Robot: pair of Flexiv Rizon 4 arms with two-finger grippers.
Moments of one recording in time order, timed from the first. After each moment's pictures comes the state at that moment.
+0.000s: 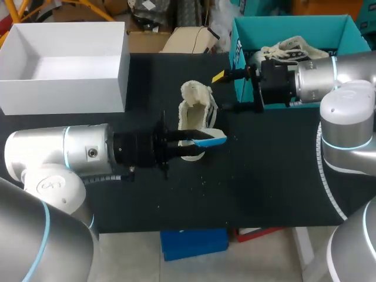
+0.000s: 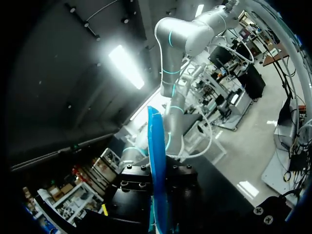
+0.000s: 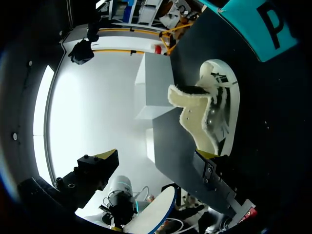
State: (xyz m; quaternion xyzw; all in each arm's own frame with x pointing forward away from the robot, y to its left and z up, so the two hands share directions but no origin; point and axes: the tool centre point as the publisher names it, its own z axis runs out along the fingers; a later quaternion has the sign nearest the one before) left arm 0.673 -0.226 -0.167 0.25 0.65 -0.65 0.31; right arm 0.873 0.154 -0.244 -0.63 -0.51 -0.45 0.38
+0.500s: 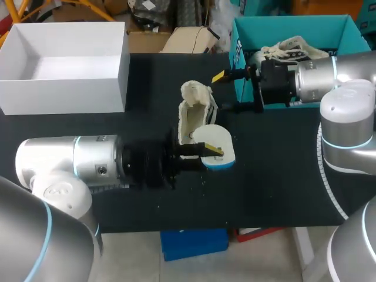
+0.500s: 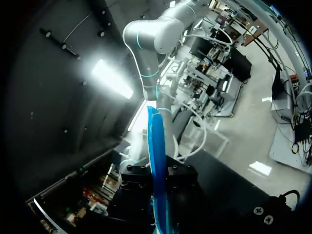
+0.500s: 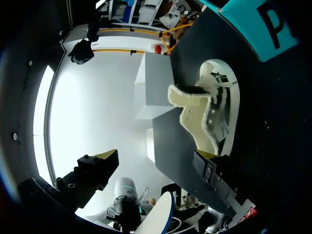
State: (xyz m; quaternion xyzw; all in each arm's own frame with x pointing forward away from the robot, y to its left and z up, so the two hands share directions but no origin) left arm 0.649 -0.244 -0.186 0.35 0.60 -0.61 0.38; right arm 0.873 0.154 -0.244 -0.63 -0.51 -0.45 0.38
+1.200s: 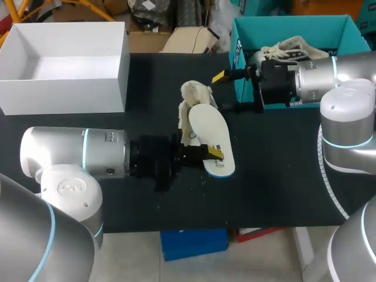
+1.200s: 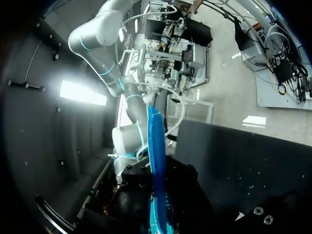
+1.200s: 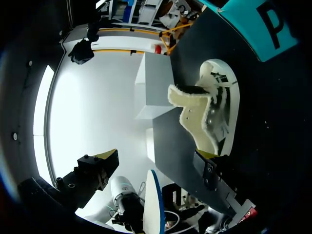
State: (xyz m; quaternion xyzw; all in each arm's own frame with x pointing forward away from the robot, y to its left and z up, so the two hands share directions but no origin) left arm 0.677 -0.247 -0.222 0.48 0.58 -0.48 0.45; right arm 0.873 0.154 -0.244 -0.63 -0.51 -0.45 0.38
